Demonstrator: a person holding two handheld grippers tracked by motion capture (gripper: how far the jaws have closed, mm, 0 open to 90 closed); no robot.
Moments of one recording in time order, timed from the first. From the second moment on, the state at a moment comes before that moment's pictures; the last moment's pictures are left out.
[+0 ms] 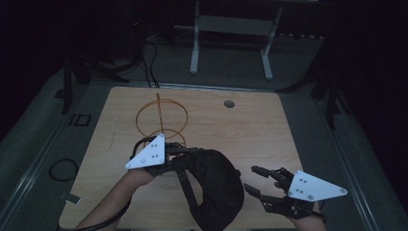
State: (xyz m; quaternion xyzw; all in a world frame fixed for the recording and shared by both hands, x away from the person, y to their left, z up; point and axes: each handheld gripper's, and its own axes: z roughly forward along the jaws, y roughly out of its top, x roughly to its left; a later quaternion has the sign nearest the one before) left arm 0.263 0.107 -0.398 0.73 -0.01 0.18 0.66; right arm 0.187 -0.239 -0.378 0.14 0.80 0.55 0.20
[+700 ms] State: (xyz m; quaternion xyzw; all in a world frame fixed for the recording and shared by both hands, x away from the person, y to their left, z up) left arm 0.269 0.093 -0.404 0.72 0.01 0.13 0.68; right arm 0.195 -0.195 -0.390 0.11 0.83 0.51 0.19
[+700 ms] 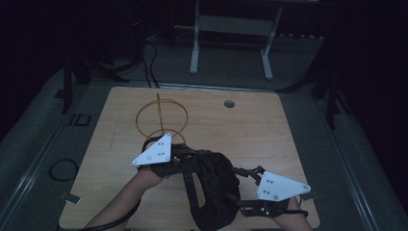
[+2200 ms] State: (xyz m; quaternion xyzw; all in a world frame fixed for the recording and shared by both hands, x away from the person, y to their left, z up) left arm 0.266 0.122 -0.411 0.73 0.11 0.21 0.64; right arm 0.212 -0.214 -0.347 0.20 0.76 0.55 0.29
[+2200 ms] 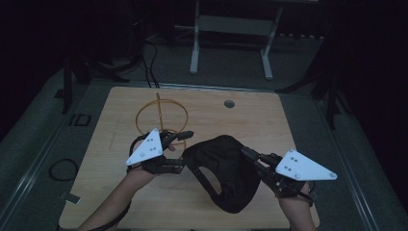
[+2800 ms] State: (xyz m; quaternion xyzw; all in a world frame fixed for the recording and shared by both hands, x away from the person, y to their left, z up) left arm 0.224 0.166 -0.458 0.76 0.17 0.21 0.59; right arm 0.258 -0.199 -0.307 0.22 0.73 0.55 0.33
